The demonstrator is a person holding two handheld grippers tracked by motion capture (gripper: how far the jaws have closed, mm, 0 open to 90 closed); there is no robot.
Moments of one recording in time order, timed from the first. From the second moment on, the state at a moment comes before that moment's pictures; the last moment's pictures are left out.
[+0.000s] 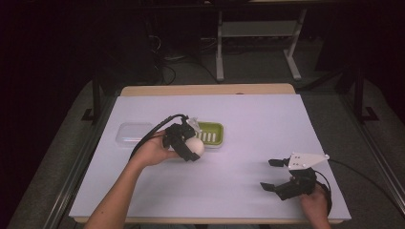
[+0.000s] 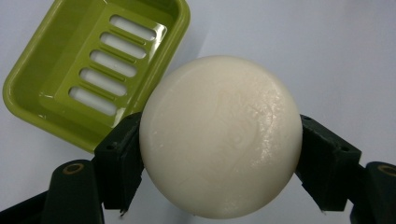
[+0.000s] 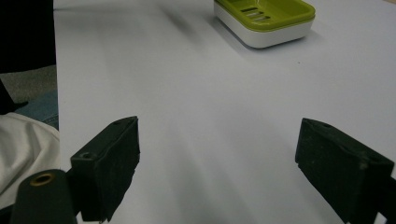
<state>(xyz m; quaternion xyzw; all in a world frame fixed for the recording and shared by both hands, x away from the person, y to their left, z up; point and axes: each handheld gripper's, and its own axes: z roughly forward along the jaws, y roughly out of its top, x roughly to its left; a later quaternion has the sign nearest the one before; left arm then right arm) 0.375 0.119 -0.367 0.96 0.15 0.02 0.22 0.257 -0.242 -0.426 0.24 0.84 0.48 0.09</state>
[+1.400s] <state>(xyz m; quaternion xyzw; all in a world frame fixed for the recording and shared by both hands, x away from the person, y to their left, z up) 0.428 0.093 -0.349 0.96 0.17 0.03 0.22 0.255 -0.244 -0.424 0.24 0.83 0.49 0.09</state>
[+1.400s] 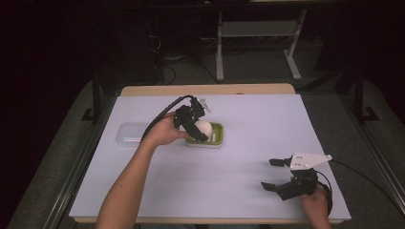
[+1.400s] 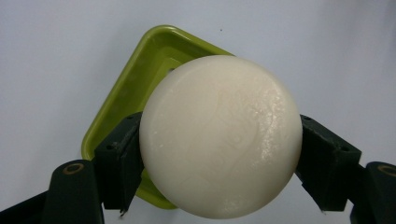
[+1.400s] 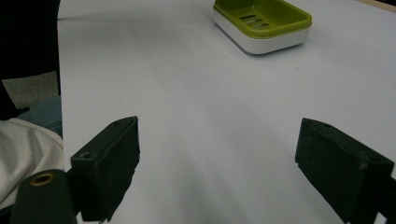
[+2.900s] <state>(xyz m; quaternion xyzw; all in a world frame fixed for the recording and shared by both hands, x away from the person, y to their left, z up) 0.455 0.087 -0.374 0.96 0.21 0.02 0.21 0.256 -0.247 -0.423 0.24 0.83 0.49 0.09</state>
